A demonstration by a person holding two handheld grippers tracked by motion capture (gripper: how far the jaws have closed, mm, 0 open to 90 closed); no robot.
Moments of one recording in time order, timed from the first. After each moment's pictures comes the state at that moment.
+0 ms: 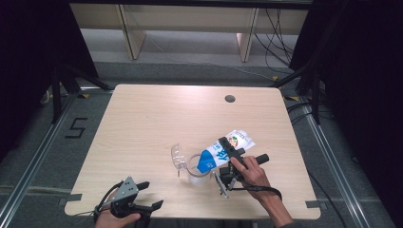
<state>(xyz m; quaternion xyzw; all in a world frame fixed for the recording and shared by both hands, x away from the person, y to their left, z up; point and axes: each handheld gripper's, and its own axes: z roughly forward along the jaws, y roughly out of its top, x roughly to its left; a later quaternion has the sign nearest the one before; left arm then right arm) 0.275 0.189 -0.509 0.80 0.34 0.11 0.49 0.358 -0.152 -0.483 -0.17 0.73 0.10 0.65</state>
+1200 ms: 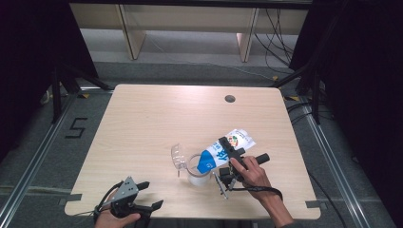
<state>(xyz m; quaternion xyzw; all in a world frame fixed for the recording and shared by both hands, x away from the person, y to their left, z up) 0.276 0.190 -0.509 0.80 0.34 0.11 0.48 0.355 -0.152 -0.483 -0.16 0.73 0.09 0.66</state>
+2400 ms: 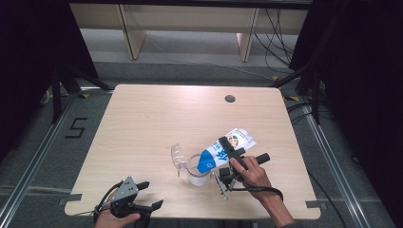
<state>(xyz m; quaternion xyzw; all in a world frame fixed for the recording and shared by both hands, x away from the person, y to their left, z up) 0.276 0.190 -0.509 0.80 0.34 0.11 0.48 0.355 -0.151 -0.480 -0.19 0.72 0.08 0.67</state>
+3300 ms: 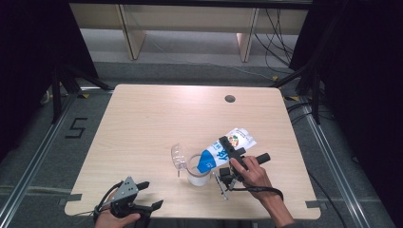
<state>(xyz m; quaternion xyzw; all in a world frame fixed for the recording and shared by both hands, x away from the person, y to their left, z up) 0.276 0.190 -0.508 0.80 0.34 0.11 0.48 0.356 -0.151 -0.476 -0.21 0.70 0.07 0.68</state>
